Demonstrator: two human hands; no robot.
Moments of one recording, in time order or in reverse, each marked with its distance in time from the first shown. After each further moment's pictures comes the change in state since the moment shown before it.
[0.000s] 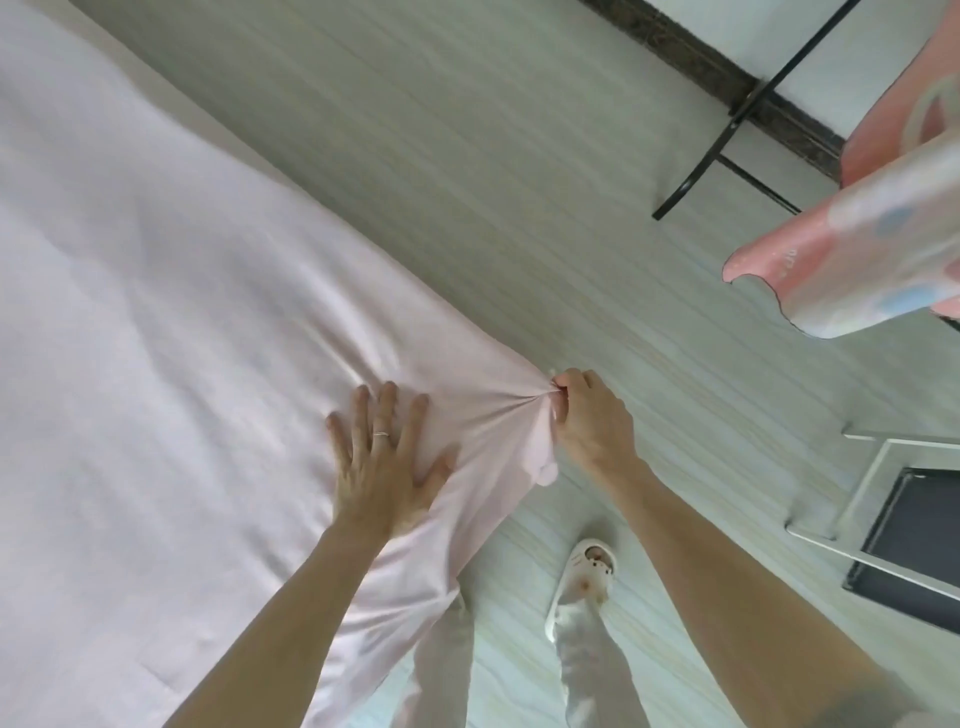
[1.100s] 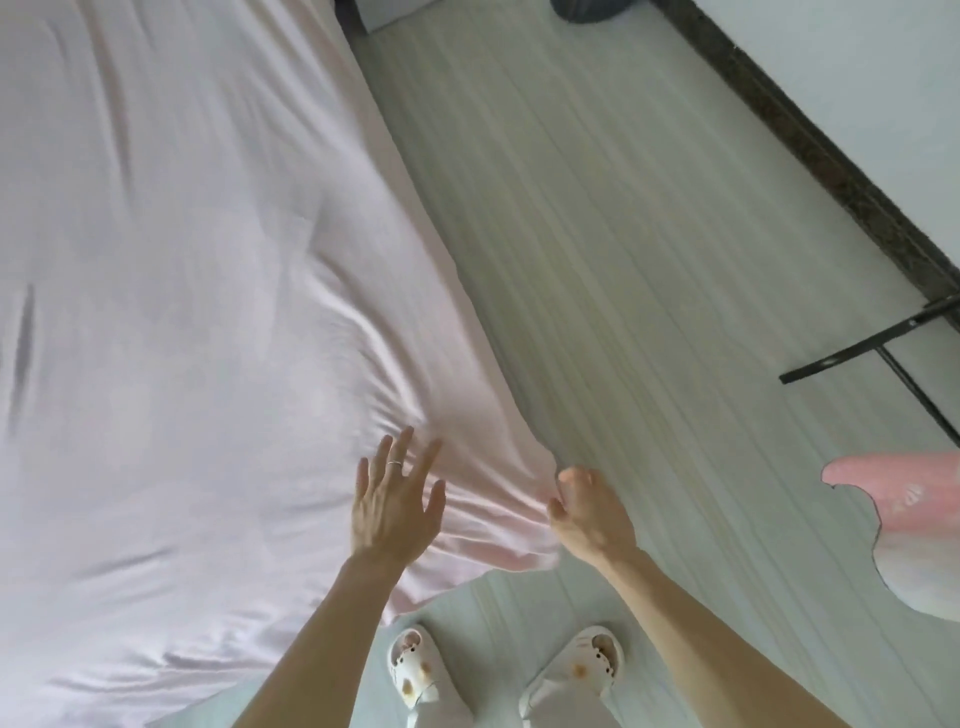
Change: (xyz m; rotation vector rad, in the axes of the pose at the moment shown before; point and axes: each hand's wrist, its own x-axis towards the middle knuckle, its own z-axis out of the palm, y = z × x) left_hand 0.002 0.096 -0.044 -0.151 0.052 -0.513; right_hand 0.058 0.031 -0.042 -0.065 -0.423 -0.316
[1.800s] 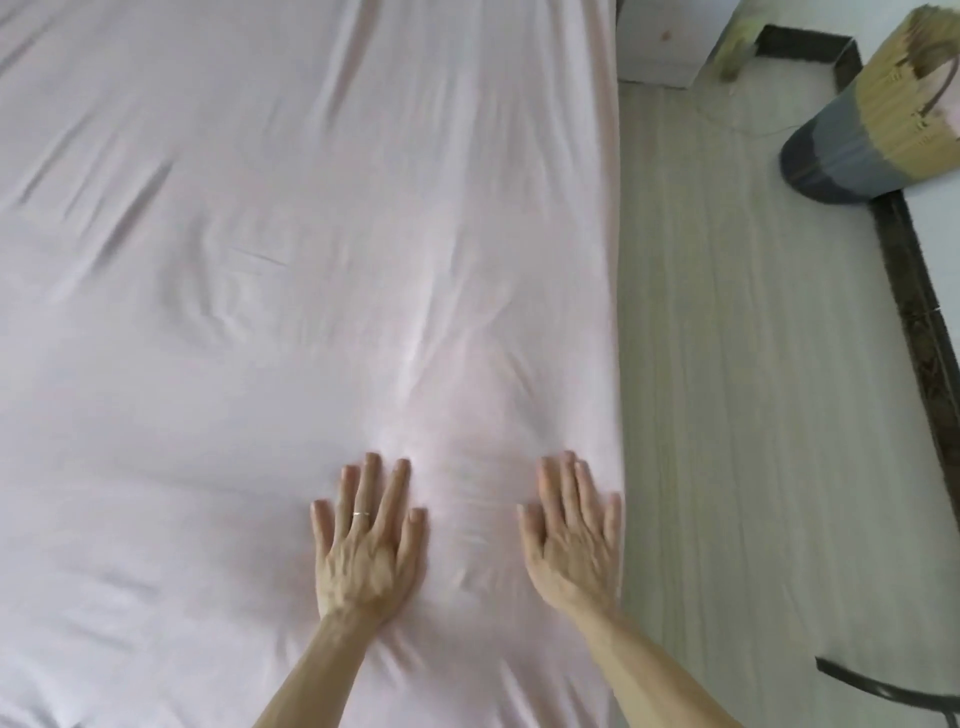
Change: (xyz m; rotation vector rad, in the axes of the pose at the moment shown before) left_hand 0.087 -0.139 0.018 -0.347 0.175 -0.612; right_hand 0.174 -0.204 0.025 -0.644 0.198 -0.536
